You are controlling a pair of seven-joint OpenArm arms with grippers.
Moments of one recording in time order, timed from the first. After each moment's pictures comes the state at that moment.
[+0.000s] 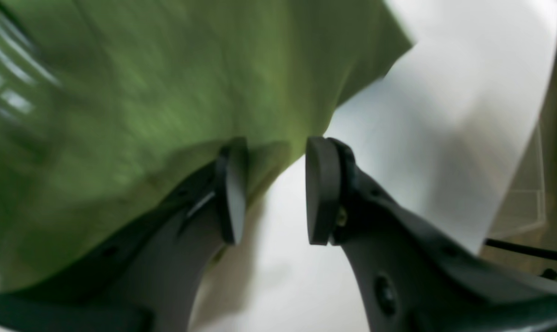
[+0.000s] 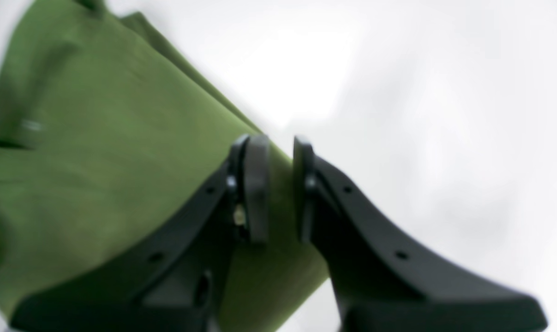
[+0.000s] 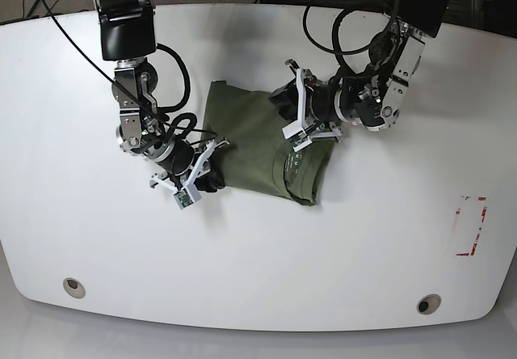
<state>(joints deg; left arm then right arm) -4.0 -14.8 22.2 89.4 -31.3 -34.9 55.6 11.4 11.2 -5.0 69.5 14.1 31.5 -24.5</state>
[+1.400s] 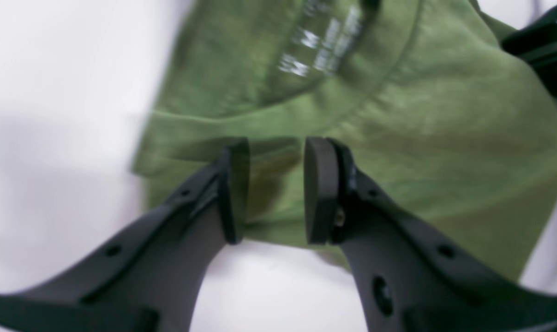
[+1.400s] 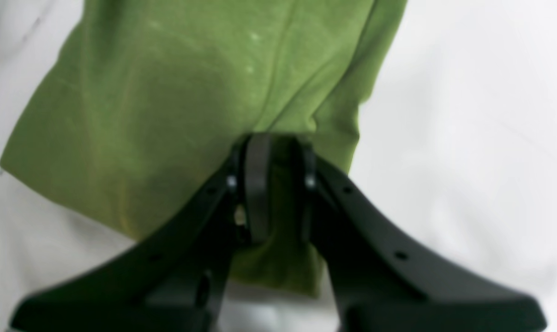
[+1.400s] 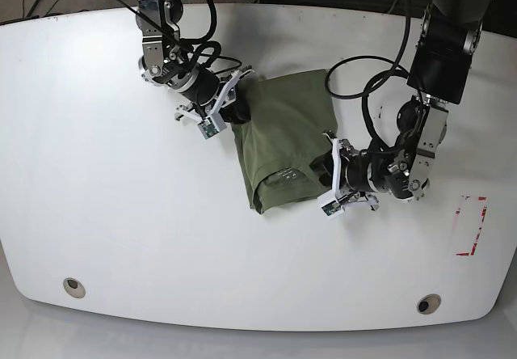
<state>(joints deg) -24.5 -19.5 22.0 73.2 -29.0 -41.8 54.3 -10.1 3.1 -2.1 87.9 11.5 34.0 -31.0</state>
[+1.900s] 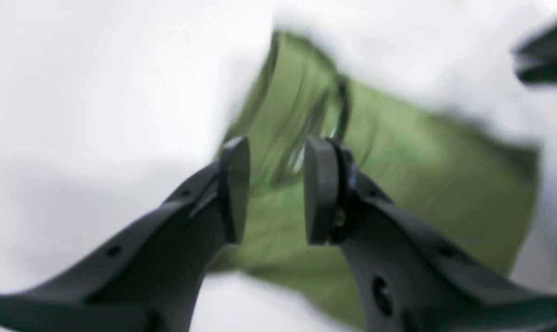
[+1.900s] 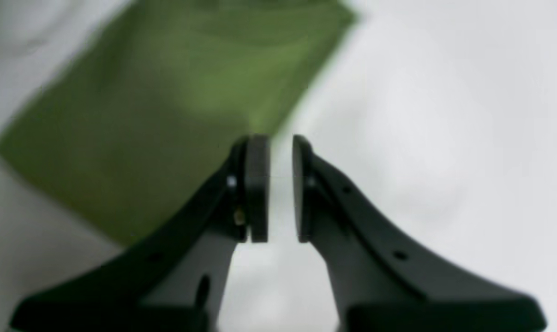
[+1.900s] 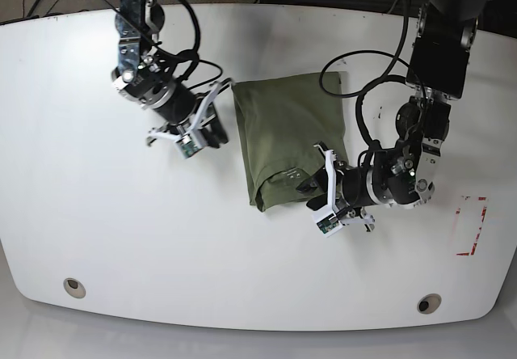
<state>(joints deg) -21.2 -16.0 16.2 86.0 -29.1 -40.6 54.2 -8.7 7.9 3.6 103.4 11.7 34.5 -41.5</state>
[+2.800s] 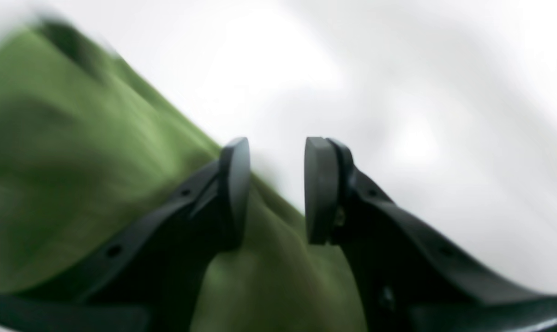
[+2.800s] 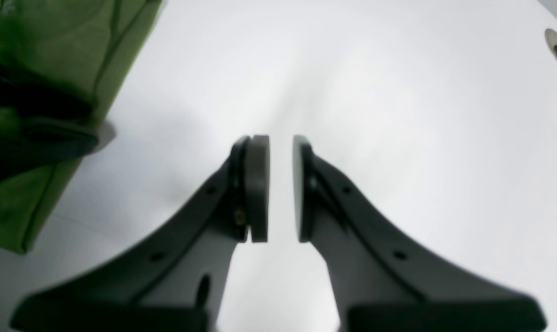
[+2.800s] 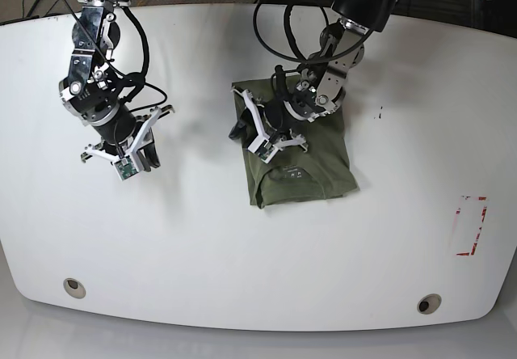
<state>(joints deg) -4.0 -0.1 22.0 69.5 -6.4 -21.8 16.7 -6.1 13.6 14.0 105.2 12.3 35.0 -44.8</state>
